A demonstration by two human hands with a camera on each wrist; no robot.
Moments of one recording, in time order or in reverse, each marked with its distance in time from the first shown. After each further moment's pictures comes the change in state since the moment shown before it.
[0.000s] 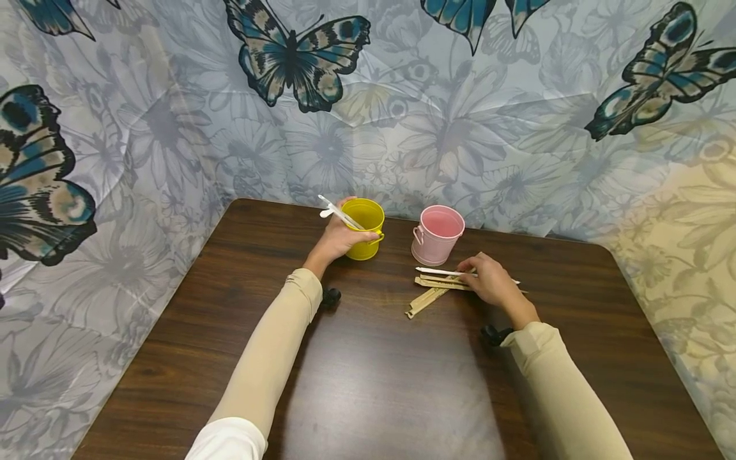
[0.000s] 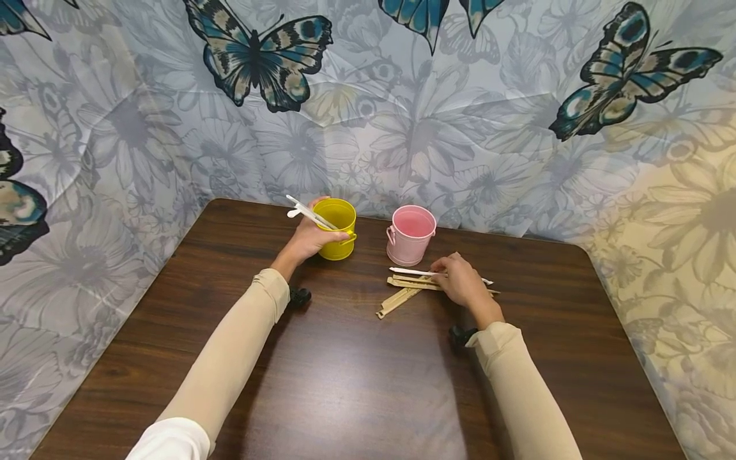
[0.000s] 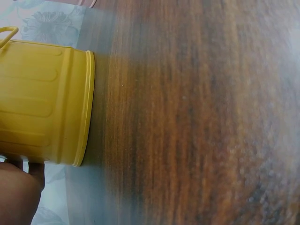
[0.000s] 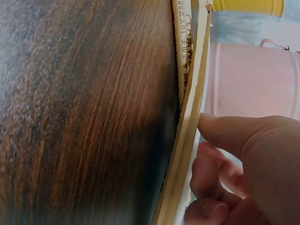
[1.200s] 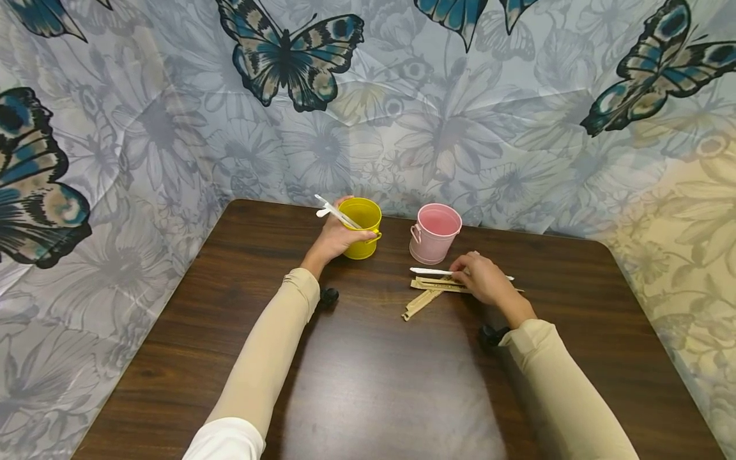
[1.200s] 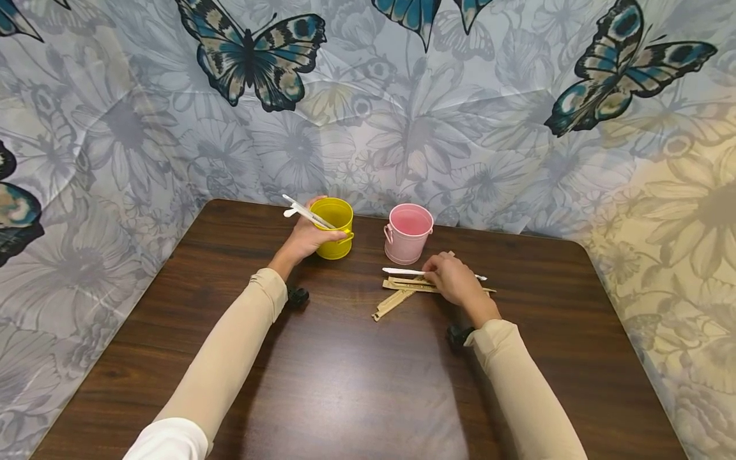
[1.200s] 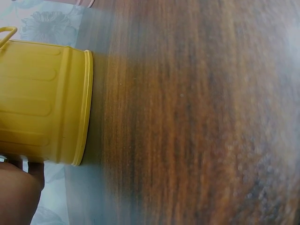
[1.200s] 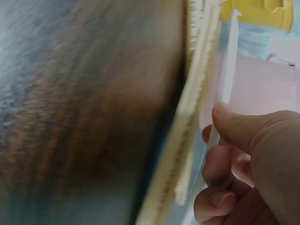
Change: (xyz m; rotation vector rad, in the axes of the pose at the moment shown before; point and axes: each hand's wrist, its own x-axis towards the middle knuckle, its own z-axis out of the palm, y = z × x) left_hand -0.012 0.021 0.002 -0.007 -0.017 -0.007; right_hand 0.003 -0.006 0.006 -0.050 0.011 -0.055
